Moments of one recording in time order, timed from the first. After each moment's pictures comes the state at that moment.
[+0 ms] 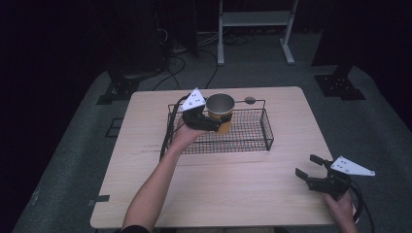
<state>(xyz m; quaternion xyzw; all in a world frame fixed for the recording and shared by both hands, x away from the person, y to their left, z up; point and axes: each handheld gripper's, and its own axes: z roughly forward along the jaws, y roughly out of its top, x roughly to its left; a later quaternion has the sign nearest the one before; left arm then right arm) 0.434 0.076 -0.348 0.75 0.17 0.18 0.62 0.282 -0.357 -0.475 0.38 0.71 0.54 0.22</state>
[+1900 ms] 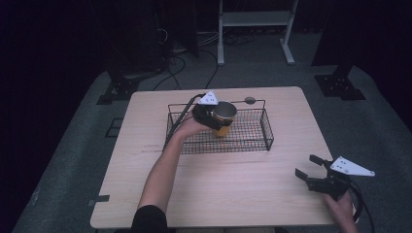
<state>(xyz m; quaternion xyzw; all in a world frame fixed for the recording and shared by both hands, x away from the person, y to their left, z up) 0.508 0.056 -0.407 0.85 0.13 0.12 0.50 0.282 -0.356 -0.475 0.38 0.71 0.54 0.23</state>
